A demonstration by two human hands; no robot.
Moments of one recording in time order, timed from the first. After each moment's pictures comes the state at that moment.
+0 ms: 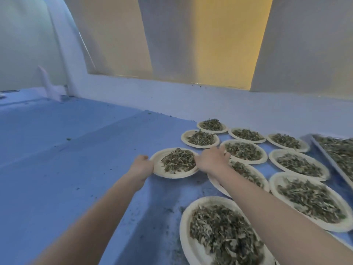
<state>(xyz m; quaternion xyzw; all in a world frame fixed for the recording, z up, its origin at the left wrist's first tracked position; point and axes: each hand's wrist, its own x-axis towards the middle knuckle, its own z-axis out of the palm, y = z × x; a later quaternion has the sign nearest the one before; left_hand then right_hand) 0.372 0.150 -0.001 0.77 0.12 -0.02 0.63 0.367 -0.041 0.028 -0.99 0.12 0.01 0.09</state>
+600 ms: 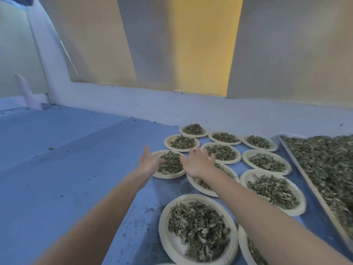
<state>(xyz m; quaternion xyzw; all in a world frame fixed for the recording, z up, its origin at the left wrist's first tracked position) 0.339 0.092 0.040 0.82 0.01 -0.06 0.57 0.320 -0.057 0.052 -0.99 0.08 0.04 0.08</state>
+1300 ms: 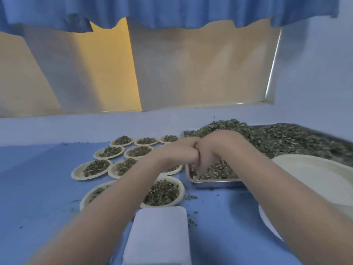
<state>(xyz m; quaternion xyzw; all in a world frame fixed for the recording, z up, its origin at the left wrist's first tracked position) 0.005 -0.115 0.176 0.82 -0.46 -0.16 0.30 -0.043 -0.201 0.199 -0.97 0.14 0.15 -0.09</state>
